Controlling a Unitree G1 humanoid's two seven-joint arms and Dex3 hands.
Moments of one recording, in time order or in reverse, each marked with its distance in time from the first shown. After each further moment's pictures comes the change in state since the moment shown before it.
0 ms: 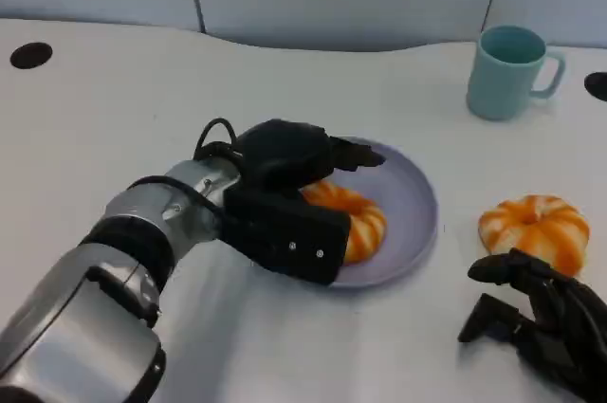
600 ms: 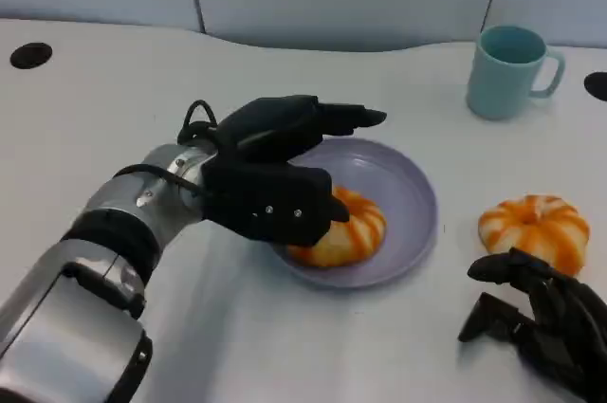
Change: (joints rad) left arm 0.002 0.026 0.096 -0.028 -0.115 -0.053 -0.082; right arm -0.004 0.000 0.000 0.005 0.000 -0.001 -0.001
